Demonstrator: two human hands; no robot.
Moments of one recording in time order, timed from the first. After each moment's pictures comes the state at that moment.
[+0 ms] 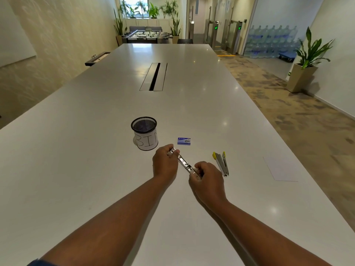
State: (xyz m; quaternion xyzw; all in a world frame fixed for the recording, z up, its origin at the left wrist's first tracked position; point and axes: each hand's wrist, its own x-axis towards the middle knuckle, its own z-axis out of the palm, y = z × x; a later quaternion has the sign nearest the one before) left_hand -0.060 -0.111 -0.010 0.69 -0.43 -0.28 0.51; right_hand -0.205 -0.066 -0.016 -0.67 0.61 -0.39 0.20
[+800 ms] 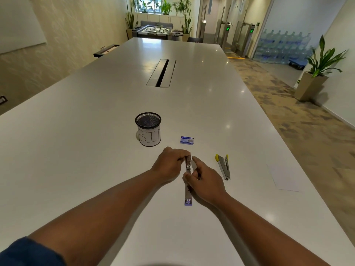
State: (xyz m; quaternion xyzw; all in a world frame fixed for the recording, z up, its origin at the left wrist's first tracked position) left_hand -0.042 -0.110 -0.009 0.56 -0.73 -0.18 0.35; right_hand -0.214 -0.080 -0.005 -0.75 0.54 -0.24 0.29
